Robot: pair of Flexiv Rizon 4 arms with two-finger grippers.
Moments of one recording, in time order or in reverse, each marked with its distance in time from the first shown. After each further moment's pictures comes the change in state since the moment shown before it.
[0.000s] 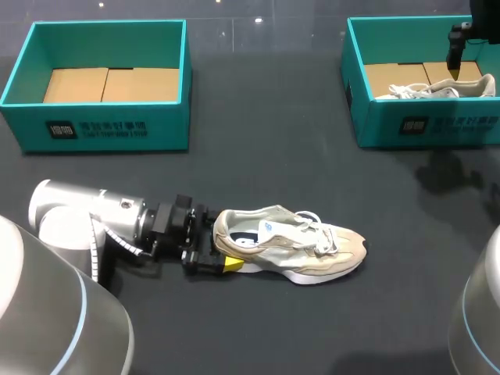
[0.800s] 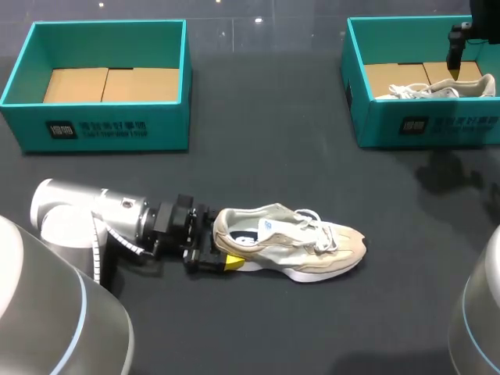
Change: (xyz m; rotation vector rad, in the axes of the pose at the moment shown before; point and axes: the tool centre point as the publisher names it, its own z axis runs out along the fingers) left arm -0.004 0.001 0.001 0.001 -0.008 0.012; right arm 0.000 0.000 0.000 0.000 0.000 0.000
